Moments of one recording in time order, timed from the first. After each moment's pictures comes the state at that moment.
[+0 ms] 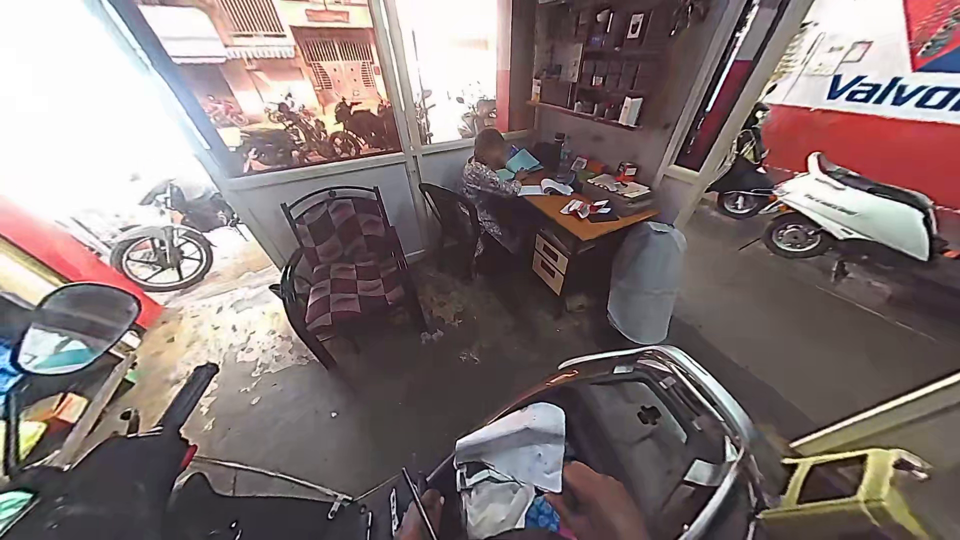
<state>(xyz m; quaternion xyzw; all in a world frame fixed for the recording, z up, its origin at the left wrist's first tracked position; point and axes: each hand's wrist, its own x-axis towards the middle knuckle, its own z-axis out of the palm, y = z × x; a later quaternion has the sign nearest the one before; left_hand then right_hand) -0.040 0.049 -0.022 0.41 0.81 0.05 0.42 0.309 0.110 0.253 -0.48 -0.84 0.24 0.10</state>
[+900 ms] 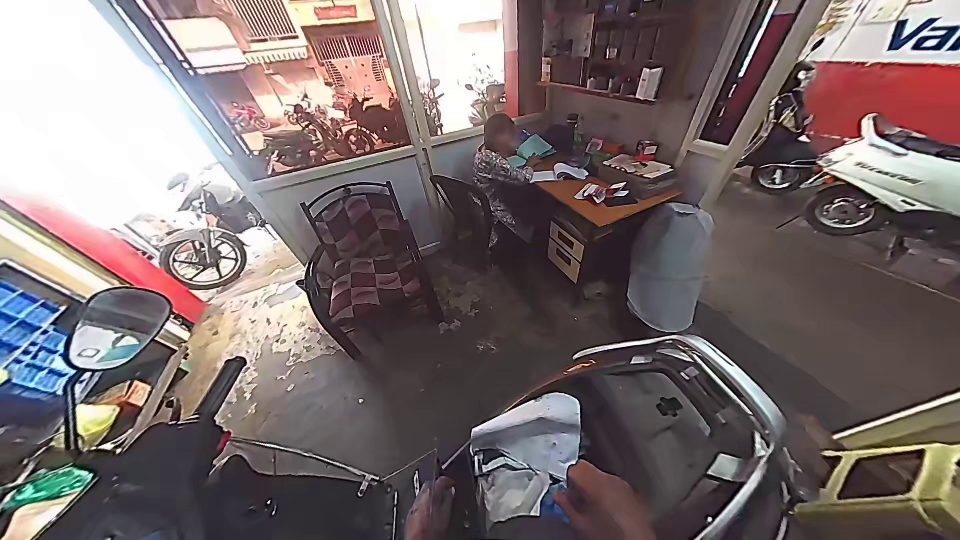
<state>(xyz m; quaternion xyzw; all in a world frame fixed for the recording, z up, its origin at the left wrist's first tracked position) -0.046 0.034 0.015 0.46 0.80 0.07 0.38 0.308 0.107 0.230 -0.46 -0.85 0.24 0.13</state>
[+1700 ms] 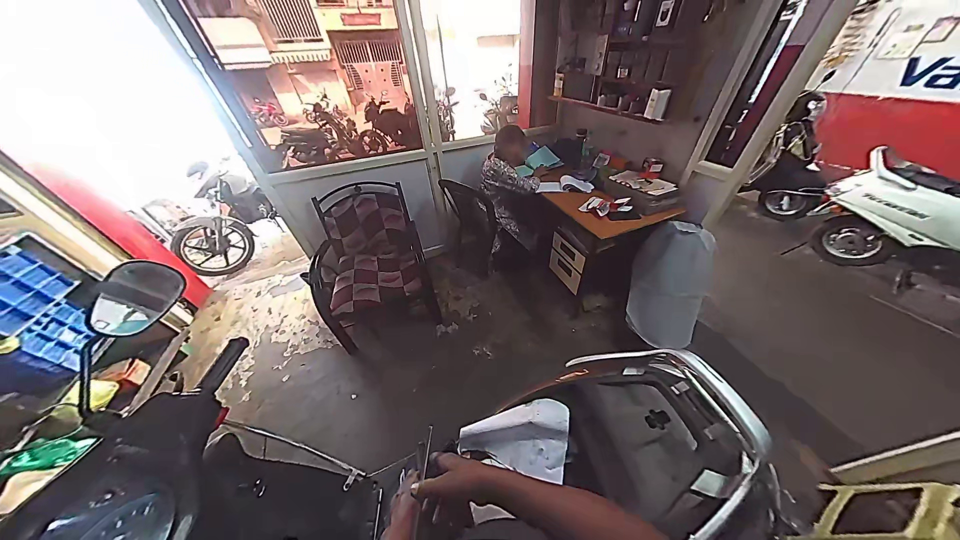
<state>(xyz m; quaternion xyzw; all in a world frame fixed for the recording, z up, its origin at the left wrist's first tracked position) -0.016 0.019 0.079 0.25 0.80 0.36 0.41 0.117 0.133 0.167 -0.23 -0.62 0.74 -0.09</state>
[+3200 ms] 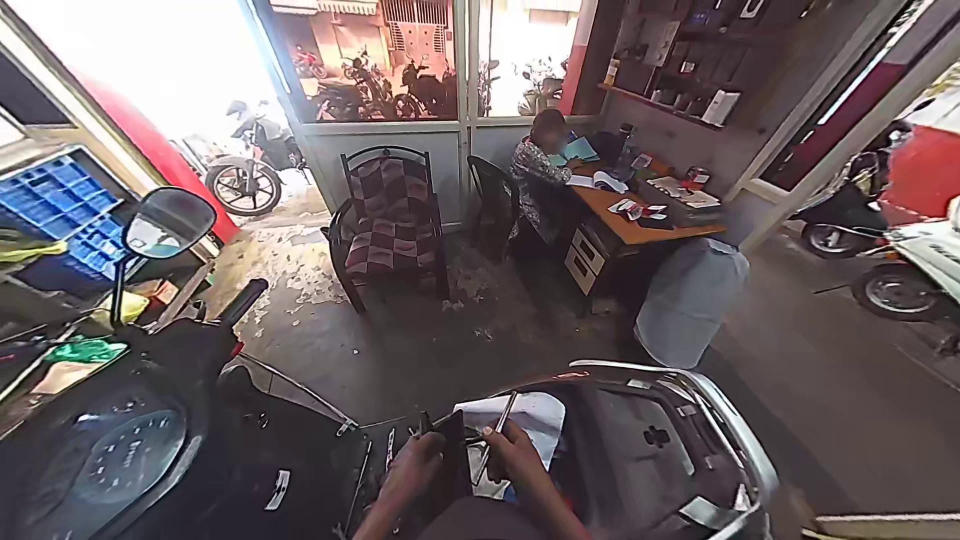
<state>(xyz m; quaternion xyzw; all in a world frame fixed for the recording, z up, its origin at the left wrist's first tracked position) -0.005 0.041 0.108 0.45 0.79 0.16 0.39 0.217 0.134 0.203 -0.37 -0.45 0.78 0.22</state>
